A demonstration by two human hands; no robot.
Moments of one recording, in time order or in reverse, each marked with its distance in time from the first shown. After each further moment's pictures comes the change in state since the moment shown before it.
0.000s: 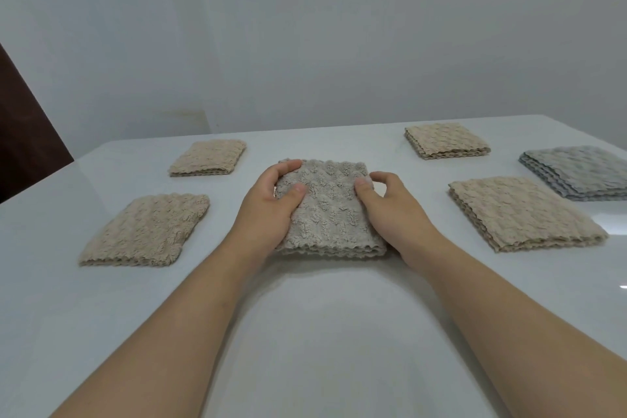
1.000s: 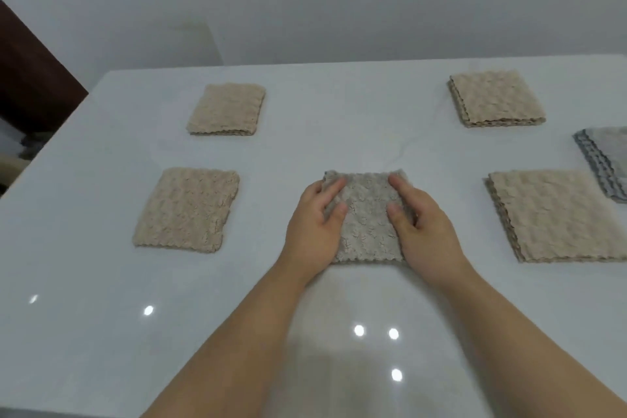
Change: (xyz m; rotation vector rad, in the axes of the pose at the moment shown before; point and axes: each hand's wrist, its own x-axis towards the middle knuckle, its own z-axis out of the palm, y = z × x) left_hand 0.003 -0.018 0.013 0.210 -0.145 -0.204; right_hand -0.007 0.003 -0.002 -0.092 -0.113 -0.006
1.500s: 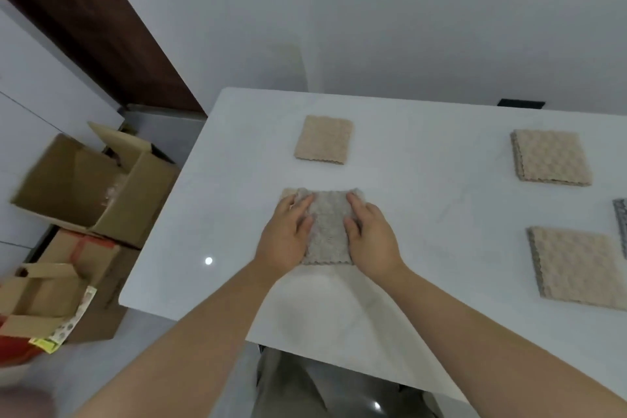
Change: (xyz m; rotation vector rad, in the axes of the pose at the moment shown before) left_hand -0.038 0.045 -0.245 0.333 -0.031 -0.194; right_hand -0.006 -0.213 0.105 -0.166 -0.287 -0.048
